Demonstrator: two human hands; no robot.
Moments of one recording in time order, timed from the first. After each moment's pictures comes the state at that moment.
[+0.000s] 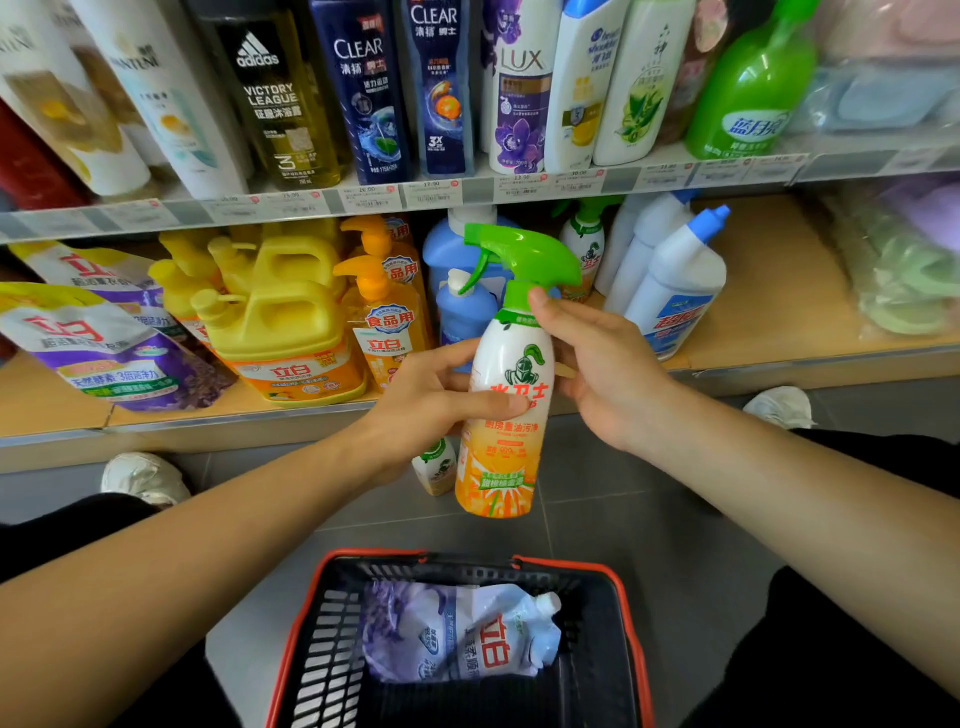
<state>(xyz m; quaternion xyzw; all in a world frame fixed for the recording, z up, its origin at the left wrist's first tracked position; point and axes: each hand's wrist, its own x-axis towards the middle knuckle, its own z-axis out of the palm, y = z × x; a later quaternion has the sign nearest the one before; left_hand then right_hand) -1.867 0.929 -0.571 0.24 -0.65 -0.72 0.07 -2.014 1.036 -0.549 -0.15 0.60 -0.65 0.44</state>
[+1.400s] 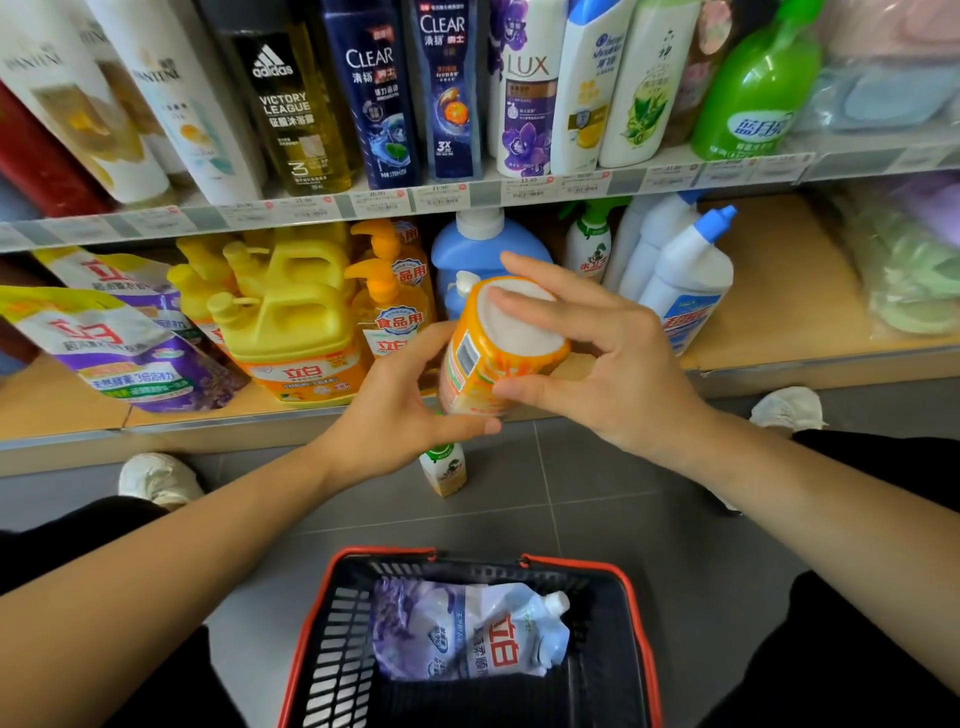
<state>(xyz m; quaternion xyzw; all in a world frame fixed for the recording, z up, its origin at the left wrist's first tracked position) -1.841 0.910 -0.574 0.13 -0.84 -0.50 0.19 -2.005 1.062 -0.522 -0.61 0.61 -0.49 0.13</state>
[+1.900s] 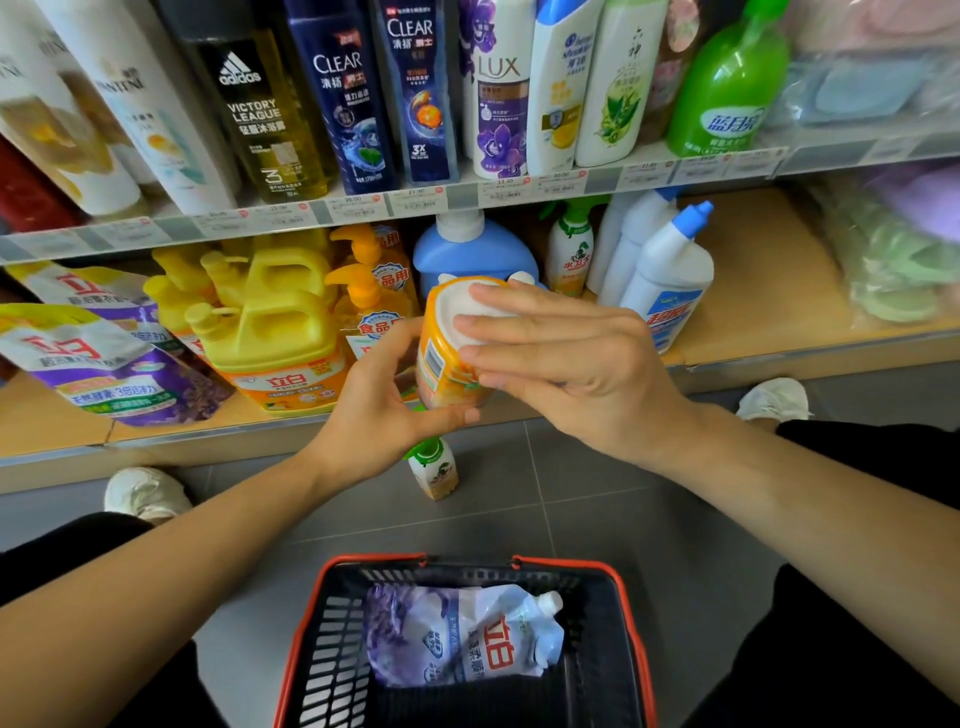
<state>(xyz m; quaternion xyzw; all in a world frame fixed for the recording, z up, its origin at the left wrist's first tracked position) -1.845 0.912 -0.579 0.18 -0.81 -0.51 0.23 -2.007 1.060 -0.530 -0.71 0.54 -0.46 -0.06</state>
